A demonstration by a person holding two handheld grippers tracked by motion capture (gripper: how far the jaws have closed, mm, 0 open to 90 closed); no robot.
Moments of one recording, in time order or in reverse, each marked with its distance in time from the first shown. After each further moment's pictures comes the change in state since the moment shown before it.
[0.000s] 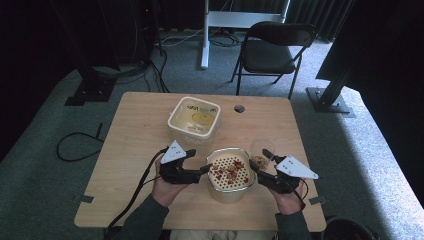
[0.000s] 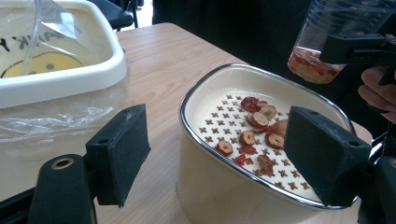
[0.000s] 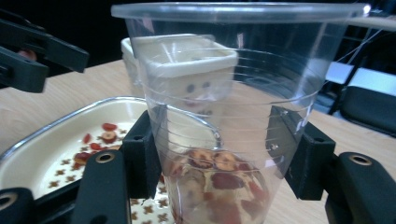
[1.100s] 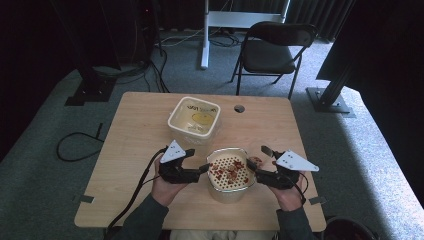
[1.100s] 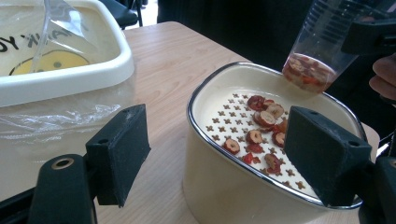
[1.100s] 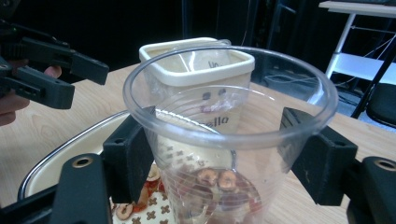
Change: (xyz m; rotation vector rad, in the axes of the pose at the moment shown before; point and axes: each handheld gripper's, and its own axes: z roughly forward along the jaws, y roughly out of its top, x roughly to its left) left arm 0.003 -0.001 0.000 0.005 0.017 -0.001; right arm -0.004 0.014 0.004 0.014 0.077 0.026
